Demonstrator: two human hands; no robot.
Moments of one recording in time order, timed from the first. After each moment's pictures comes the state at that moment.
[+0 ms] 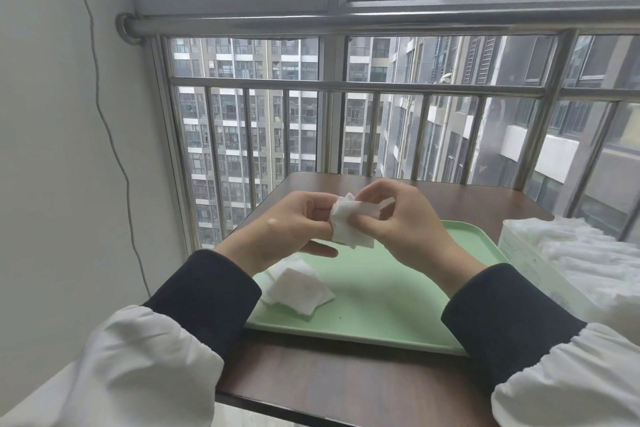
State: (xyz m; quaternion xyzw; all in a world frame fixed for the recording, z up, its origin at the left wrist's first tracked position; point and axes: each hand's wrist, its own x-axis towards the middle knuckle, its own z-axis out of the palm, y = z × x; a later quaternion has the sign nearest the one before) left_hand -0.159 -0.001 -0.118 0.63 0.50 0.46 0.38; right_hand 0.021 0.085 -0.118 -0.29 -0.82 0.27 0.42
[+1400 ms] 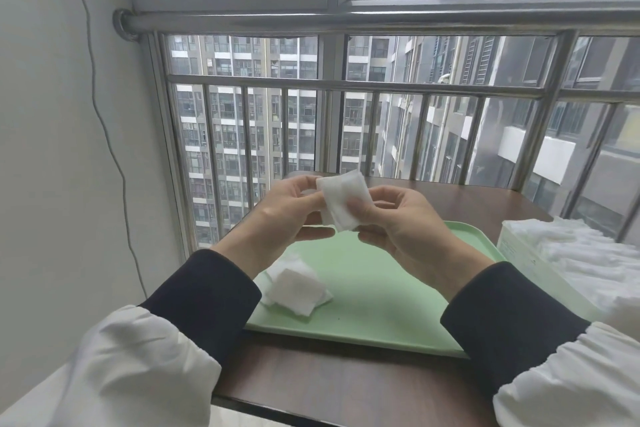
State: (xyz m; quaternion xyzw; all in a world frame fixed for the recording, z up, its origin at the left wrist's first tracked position) left_hand -0.155 0.011 -0.115 0.49 0.49 0.61 0.39; right_hand 0.020 0.075 -0.112 -0.23 -0.64 0.63 0.38
